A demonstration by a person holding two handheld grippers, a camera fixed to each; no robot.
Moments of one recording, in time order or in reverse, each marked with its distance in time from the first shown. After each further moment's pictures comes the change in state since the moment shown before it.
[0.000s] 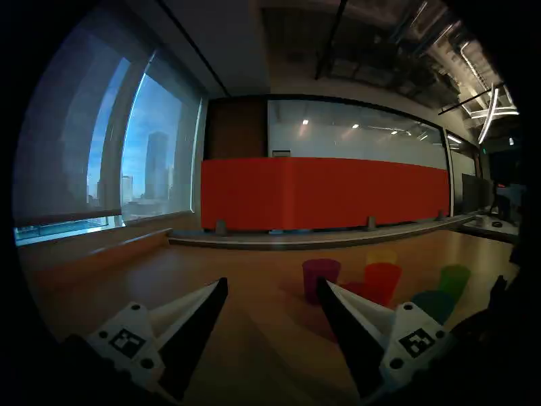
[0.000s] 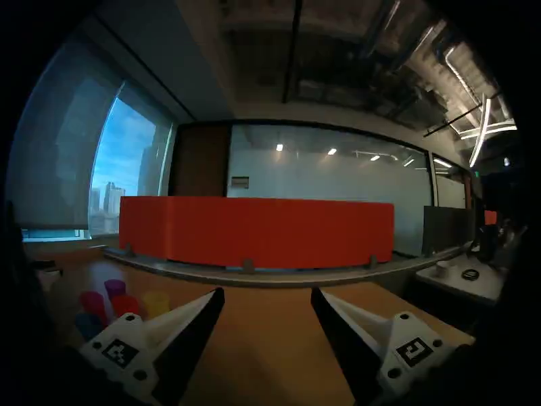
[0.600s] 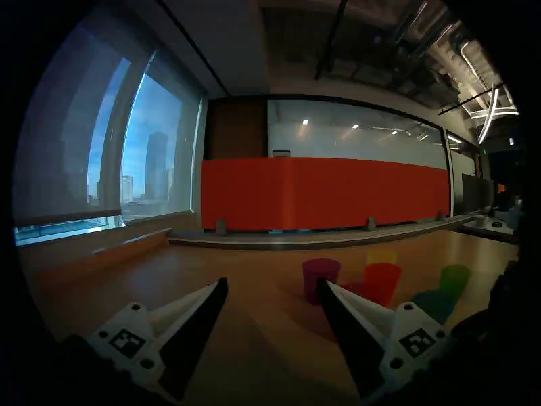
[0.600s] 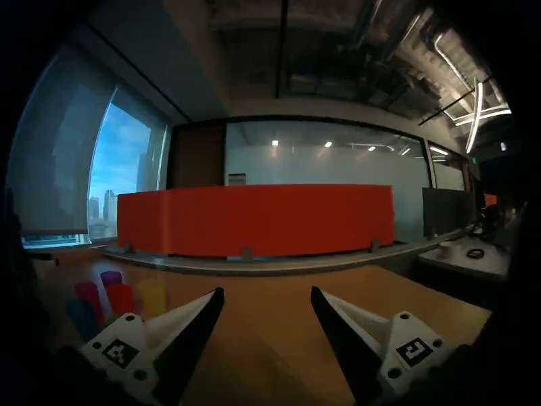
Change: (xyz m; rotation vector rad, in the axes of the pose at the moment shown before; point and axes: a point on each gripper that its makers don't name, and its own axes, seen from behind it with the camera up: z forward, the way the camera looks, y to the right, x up) left arm 0.000 0.000 0.000 0.000 0.000 0.000; right arm -0.057 0.010 0.005 -0.015 -0.020 0.060
